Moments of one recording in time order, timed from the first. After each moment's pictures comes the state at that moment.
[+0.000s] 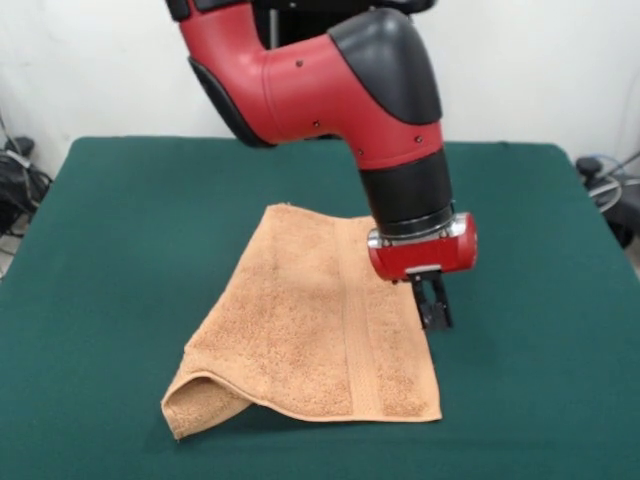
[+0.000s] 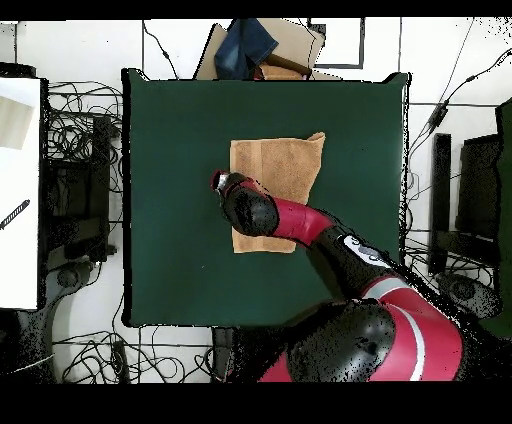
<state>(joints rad) -0.57 -0.36 0.47 1.78 -0.15 0.00 1.68</state>
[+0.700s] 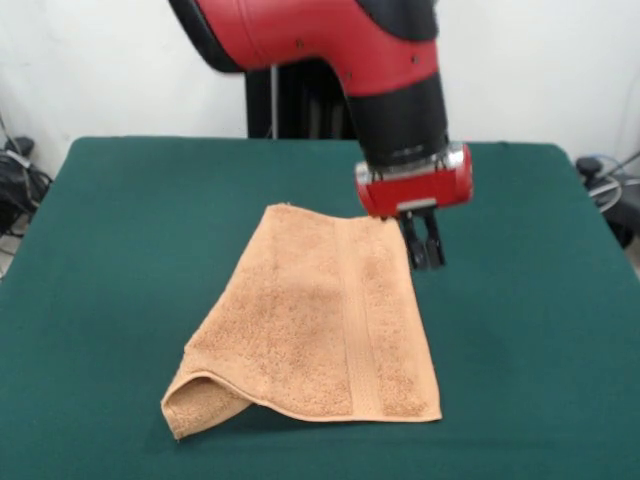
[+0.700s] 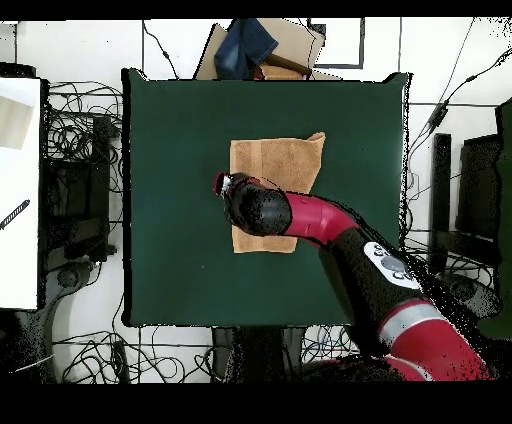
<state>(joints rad) -0.59 -0.59 0.49 1.85 -0.13 0.24 1.68</state>
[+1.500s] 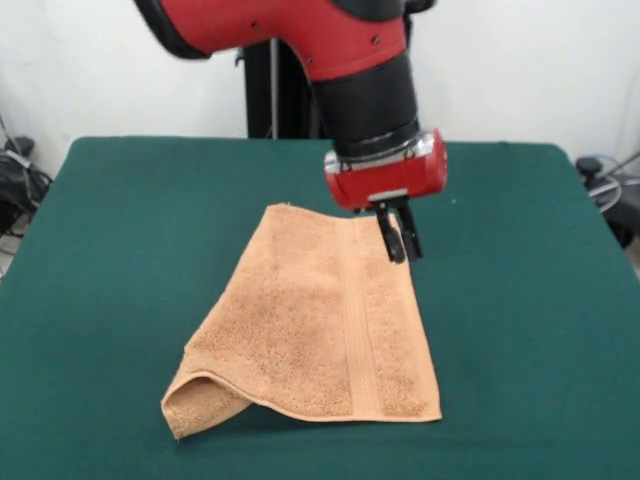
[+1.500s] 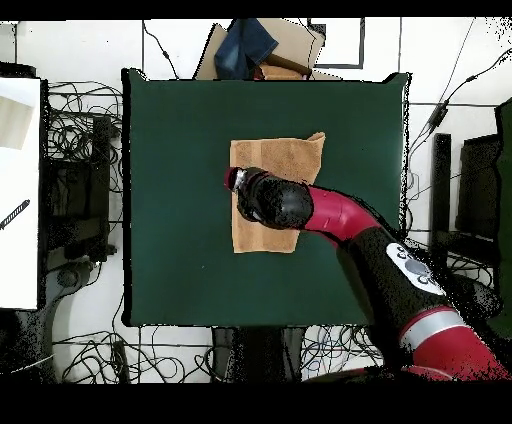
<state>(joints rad) -0.68 -0.55 0.55 1.82 -0.12 0.32 1.68</state>
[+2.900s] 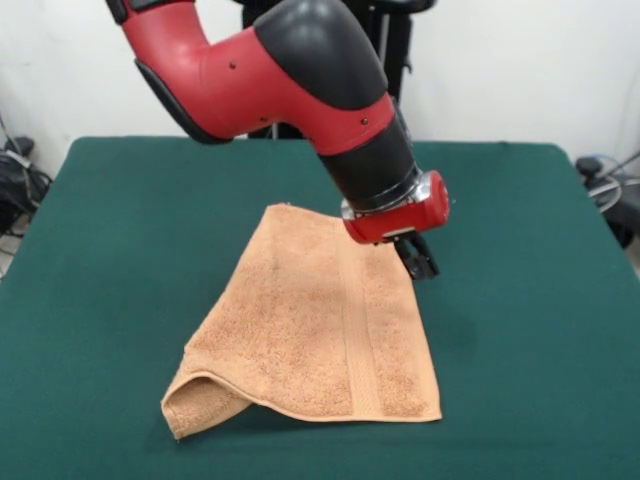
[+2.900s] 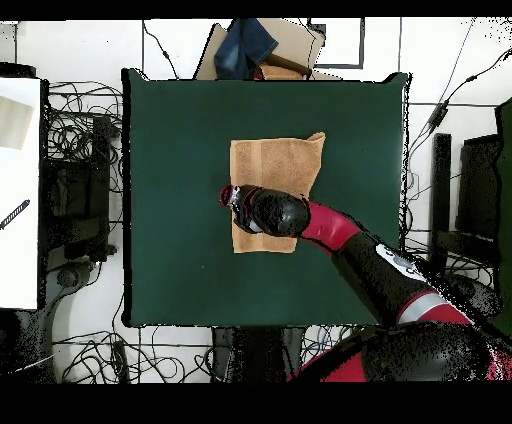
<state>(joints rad) -0.76 -0.35 0.62 1.82 -0.19 0.32 1.68</state>
